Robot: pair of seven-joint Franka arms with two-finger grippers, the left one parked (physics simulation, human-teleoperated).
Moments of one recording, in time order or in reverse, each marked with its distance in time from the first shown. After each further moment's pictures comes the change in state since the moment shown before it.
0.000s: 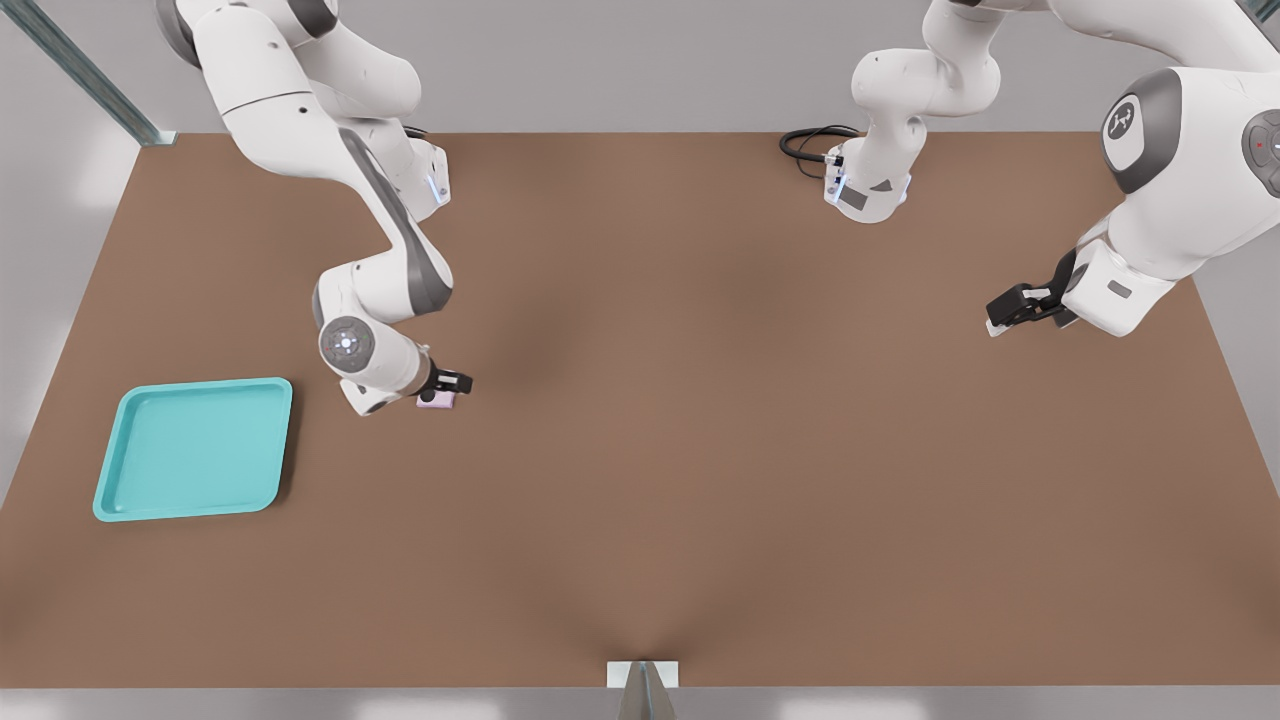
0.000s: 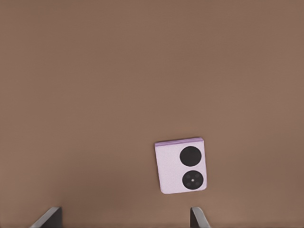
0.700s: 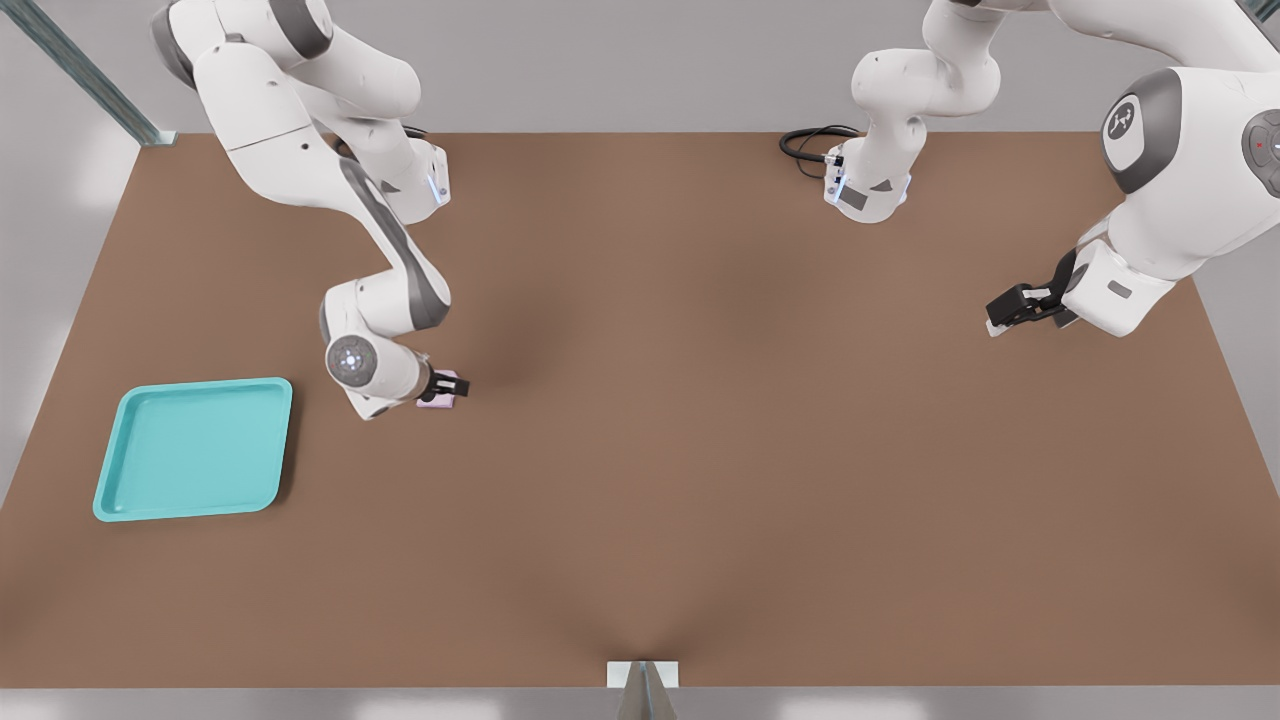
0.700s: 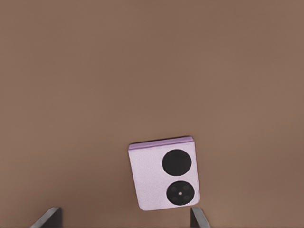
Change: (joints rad) arm -0.045 0.084 0.000 -0.078 -0.033 0.102 -0.012
